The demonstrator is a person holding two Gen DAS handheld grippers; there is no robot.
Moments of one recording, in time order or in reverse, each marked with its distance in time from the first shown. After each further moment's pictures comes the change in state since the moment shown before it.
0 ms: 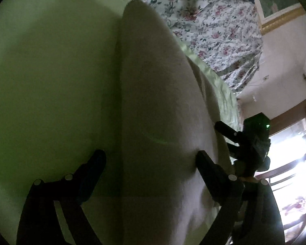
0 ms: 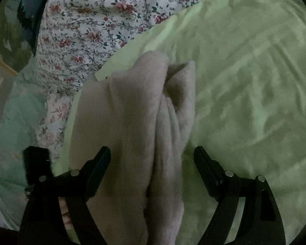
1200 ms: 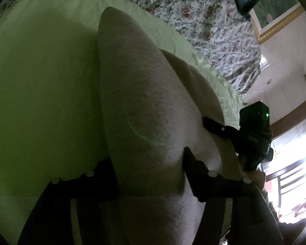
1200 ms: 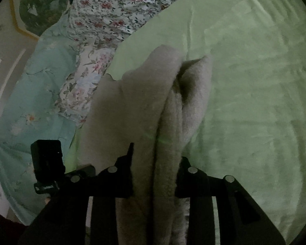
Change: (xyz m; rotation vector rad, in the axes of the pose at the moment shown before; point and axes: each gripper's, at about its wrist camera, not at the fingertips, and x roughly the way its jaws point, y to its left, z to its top) left arm -0.161 0.091 -0.094 -0.009 -0.089 0.093; right arm 0.081 0.142 -0.130 -0.115 0.141 0.164
